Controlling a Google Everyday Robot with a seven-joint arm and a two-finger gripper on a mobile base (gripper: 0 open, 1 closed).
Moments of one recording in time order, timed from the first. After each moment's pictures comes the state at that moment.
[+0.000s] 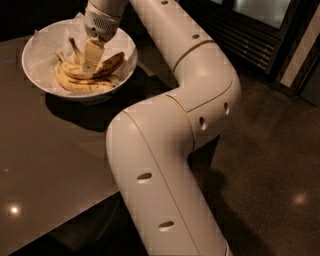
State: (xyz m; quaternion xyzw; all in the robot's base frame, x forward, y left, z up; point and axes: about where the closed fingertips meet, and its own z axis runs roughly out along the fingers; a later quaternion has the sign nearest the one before) arm 0.688 0.177 0.918 -0.71 0.66 0.18 0.16
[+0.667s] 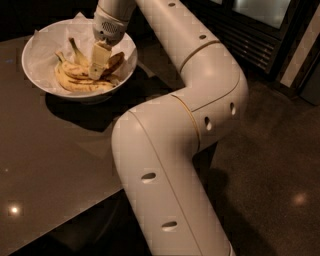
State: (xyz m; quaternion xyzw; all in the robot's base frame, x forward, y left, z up) arm 0.688 0.160 0.908 -0.70 0.67 0.19 0.15
